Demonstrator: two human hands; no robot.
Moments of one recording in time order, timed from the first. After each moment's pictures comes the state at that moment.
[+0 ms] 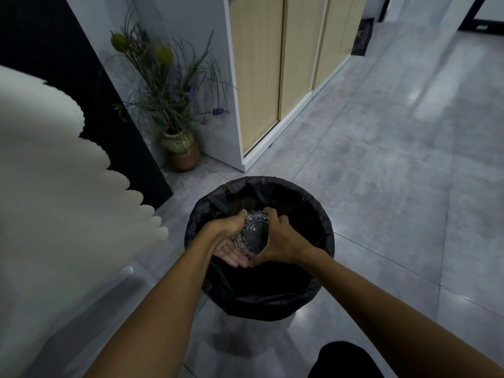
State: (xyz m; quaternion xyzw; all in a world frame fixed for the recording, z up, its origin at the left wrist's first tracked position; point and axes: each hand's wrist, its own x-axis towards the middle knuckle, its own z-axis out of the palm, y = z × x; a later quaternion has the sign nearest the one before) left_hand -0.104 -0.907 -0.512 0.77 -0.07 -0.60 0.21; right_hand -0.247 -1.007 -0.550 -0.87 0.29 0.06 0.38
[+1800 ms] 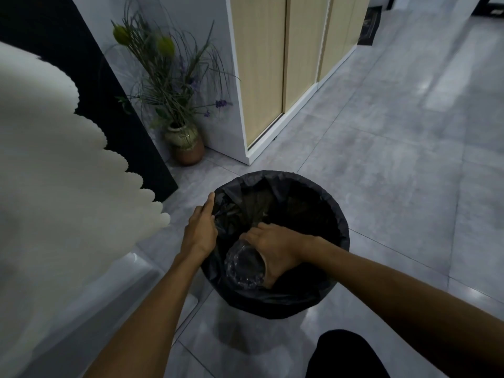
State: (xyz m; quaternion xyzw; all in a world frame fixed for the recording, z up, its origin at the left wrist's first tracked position) left_hand -0.085 -0.849 -0.579 0.91 -0.29 -0.11 0.25; right_hand -0.241 -1.001 -0.565 -0.98 -0.03 0.15 0.14
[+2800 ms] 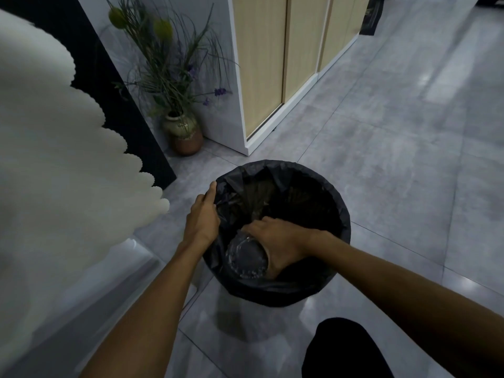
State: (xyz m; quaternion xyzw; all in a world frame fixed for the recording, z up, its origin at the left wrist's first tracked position) left_hand -0.093 -0.849 -0.576 0.91 -0.31 -0.11 0.24; right_hand -0.256 -1.005 -0.566 -0.97 -0.01 0.15 0.21
